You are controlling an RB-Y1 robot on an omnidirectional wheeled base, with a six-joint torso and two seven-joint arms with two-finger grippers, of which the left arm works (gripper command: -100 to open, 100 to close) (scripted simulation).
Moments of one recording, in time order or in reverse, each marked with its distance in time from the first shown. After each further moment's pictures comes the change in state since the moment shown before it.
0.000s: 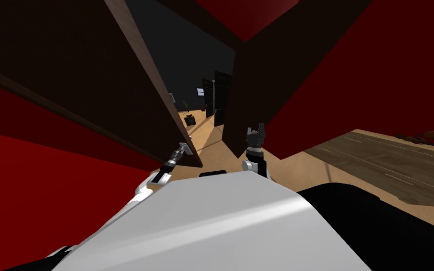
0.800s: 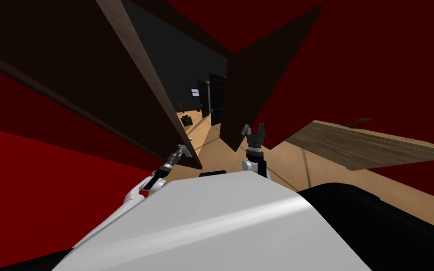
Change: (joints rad) arm 0.049 0.080 -0.037 0.016 0.001 -0.108 0.051
